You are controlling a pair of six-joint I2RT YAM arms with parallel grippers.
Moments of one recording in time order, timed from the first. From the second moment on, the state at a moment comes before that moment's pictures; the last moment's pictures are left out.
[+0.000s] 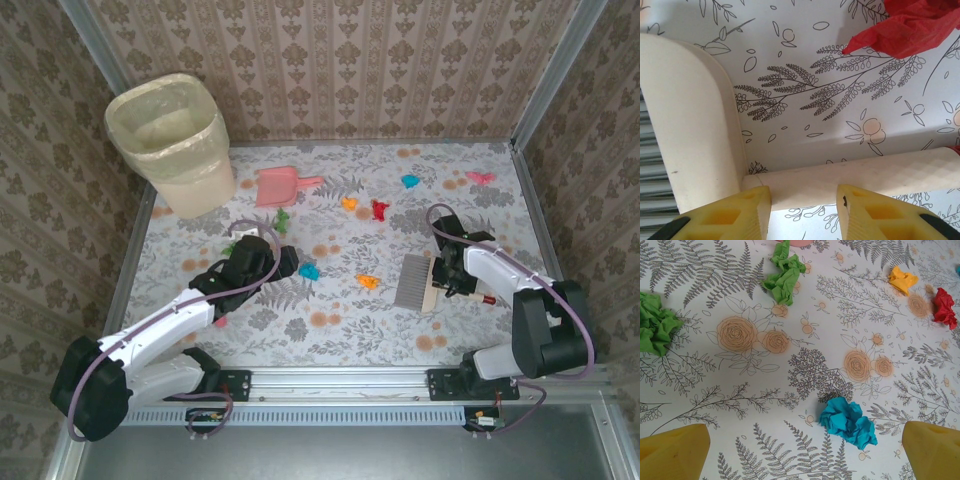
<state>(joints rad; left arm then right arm) -0.69 1.05 0.58 -0.27 -0.21 -0.74 0.16 1.41 0.77 -0.82 0.20 0.55</state>
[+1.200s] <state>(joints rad) -0.69 1.05 0.58 -0.28 -0.21 -0.74 0.24 1.37 0.65 -0.77 0.10 0.70</state>
